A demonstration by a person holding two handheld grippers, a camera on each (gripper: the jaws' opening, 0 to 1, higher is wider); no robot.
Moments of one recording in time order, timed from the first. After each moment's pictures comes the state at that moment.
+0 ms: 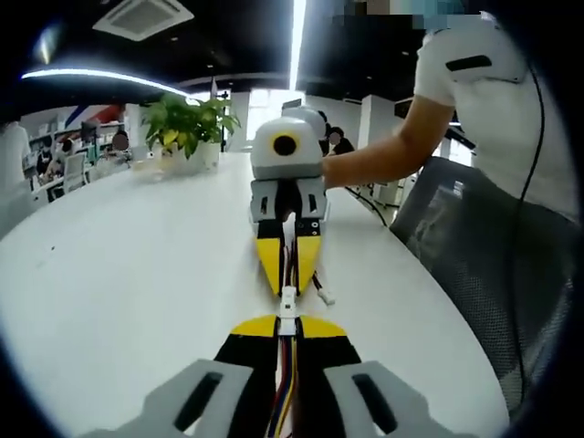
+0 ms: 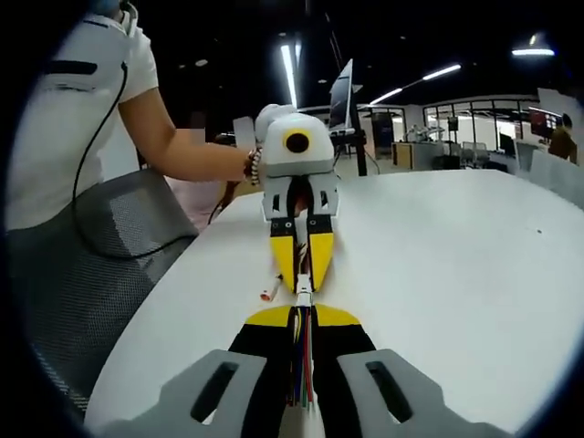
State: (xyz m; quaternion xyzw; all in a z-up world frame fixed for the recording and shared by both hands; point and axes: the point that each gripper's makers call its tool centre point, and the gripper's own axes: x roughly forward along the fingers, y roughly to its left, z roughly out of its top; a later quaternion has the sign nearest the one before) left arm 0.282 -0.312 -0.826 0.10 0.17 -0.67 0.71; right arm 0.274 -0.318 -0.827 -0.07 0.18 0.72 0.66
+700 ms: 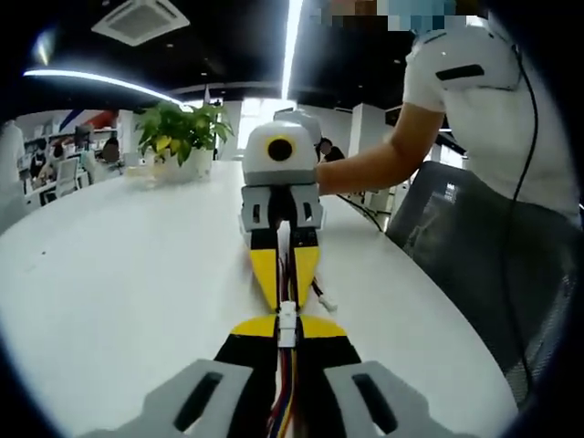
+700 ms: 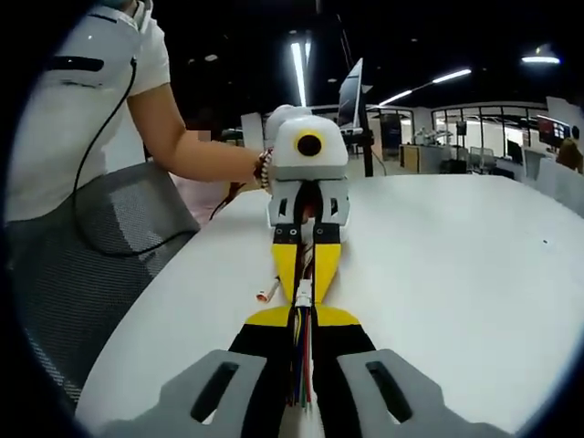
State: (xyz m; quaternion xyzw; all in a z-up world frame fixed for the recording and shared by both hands) left arm 0.283 -0.324 -0.833 0.09 0.16 -0.69 0.70; right arm 0.277 -0.314 -0.834 -0.09 0.17 0.73 0.65
